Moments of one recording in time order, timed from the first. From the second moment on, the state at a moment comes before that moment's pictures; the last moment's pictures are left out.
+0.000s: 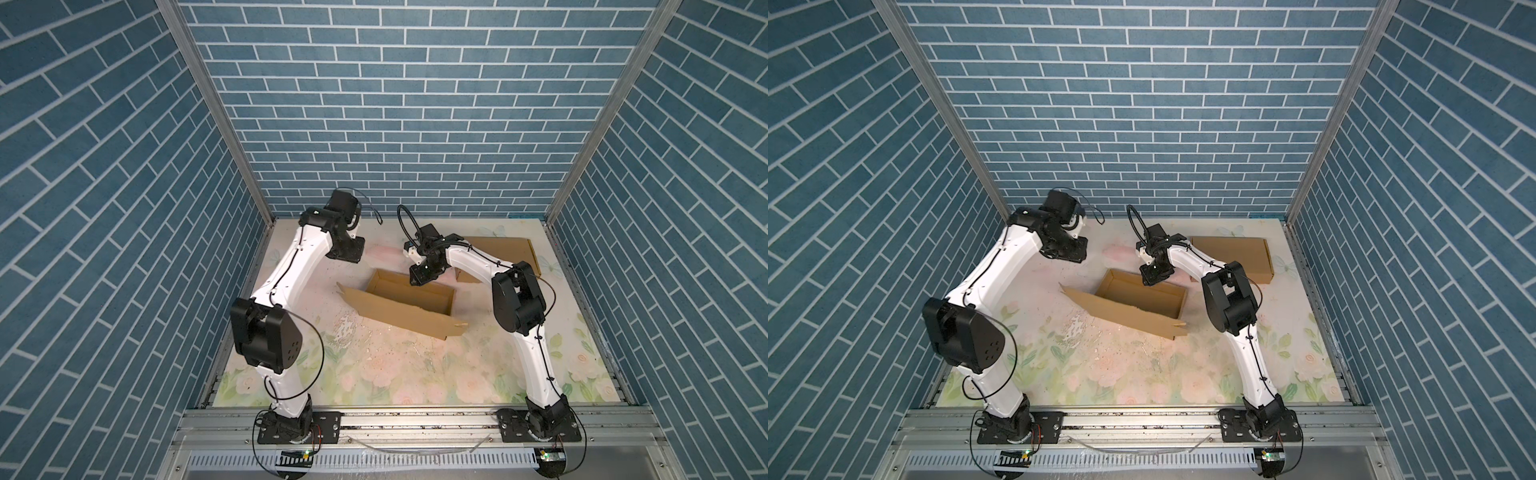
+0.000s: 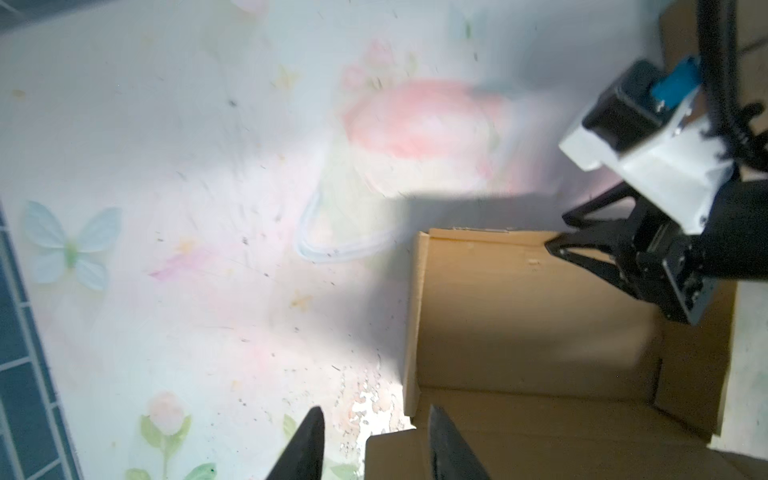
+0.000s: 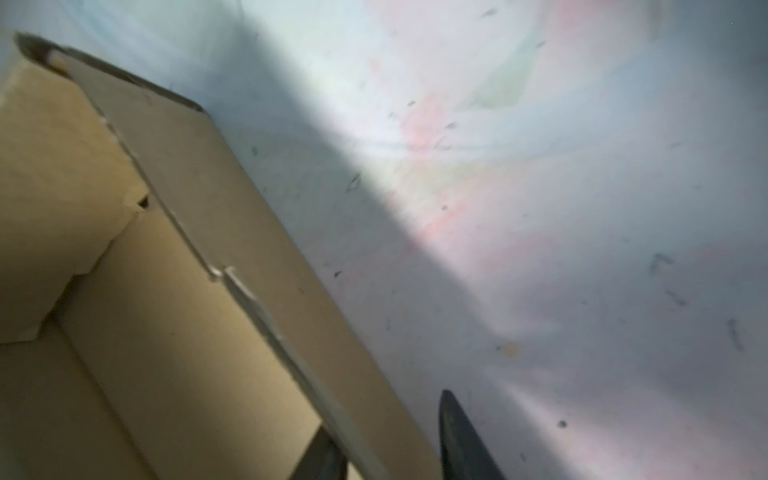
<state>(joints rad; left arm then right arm) -0.28 1.75 1.81 -1.16 -0.02 -0.08 0.61 2.29 1.88 -0.81 -0.26 0.03</state>
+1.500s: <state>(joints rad) -0.05 1.34 1.26 -0.73 -0.03 -0.24 0.59 1.83 1.50 -0.60 -0.09 0.31</state>
